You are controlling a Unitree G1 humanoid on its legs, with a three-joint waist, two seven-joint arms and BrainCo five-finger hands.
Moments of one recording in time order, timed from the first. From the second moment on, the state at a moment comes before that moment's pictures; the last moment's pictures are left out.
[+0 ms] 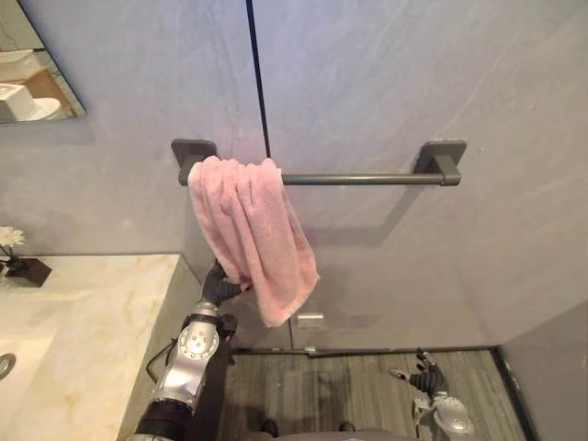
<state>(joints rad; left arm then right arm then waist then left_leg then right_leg) -0.02 0.26 -0.08 0.29 0.17 -0.20 0.16 0.15 -0.14 -0.10 0.70 0.05 -0.13 -0.08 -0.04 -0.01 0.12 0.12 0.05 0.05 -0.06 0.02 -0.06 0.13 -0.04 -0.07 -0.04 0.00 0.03</state>
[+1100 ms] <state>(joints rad) 0.07 0.19 -0.16 0.12 0.11 -0.24 0.18 -0.11 -0.23 0.47 0.16 0.11 -0.21 0.09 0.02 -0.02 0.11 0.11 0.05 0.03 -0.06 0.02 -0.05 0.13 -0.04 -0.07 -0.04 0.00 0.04</state>
